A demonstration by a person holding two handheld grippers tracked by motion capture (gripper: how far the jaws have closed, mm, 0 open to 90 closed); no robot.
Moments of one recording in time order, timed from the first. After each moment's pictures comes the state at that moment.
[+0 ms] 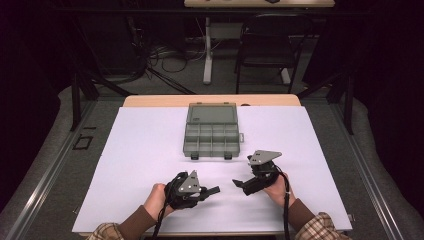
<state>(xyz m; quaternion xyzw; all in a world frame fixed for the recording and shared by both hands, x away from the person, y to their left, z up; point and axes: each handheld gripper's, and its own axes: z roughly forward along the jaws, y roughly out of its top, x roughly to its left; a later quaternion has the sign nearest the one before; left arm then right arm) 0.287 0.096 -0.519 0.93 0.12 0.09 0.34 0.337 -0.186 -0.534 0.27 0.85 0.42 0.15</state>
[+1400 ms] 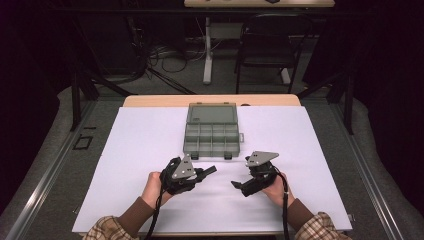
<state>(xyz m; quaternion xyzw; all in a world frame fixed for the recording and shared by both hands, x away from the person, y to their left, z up) 0.312 0.106 -0.499 0.89 0.16 0.15 0.39 0.337 -0.181 -0.536 0.25 0.86 0.41 0.15</state>
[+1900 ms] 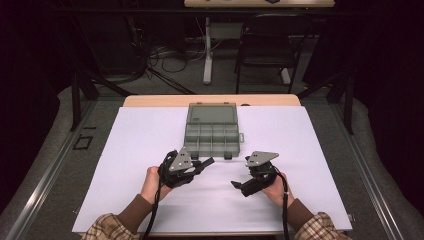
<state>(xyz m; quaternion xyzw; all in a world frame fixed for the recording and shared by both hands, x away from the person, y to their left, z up) 0.327 0.112 -0.494 0.88 0.18 0.17 0.40 0.336 -0.180 -0.535 0.25 0.86 0.41 0.15</state>
